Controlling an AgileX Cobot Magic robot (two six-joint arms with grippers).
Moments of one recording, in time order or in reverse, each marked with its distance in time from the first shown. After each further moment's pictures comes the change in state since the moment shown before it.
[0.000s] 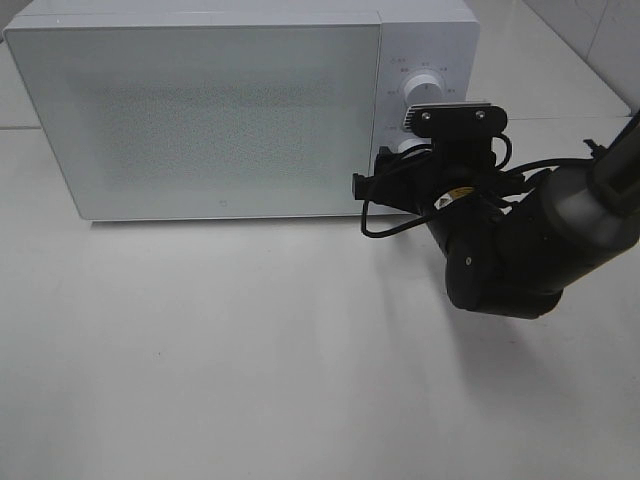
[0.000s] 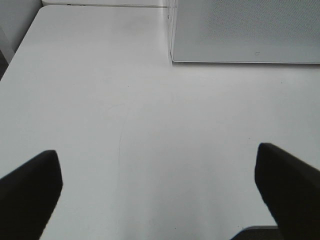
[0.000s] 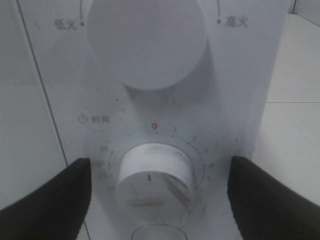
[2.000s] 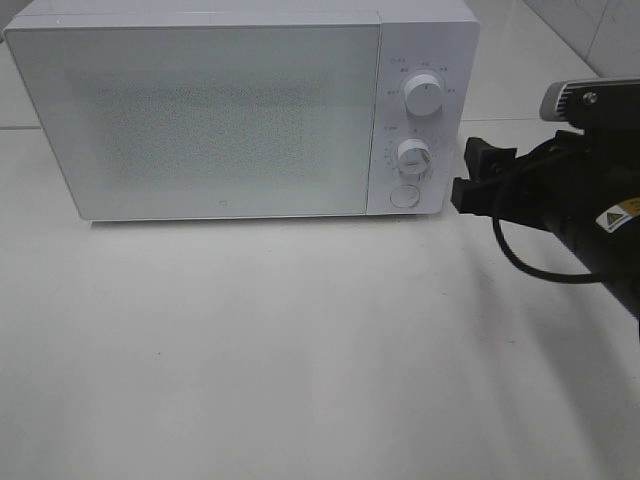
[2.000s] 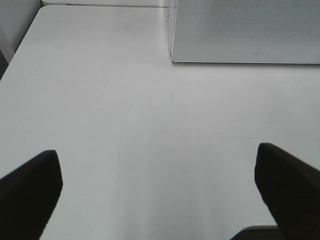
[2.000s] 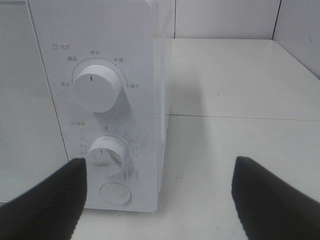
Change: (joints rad) left arm 0.000 0.000 0.000 0.000 0.000 0.000; right arm -0.012 -0.530 0.432 -0.025 0.059 -0.060
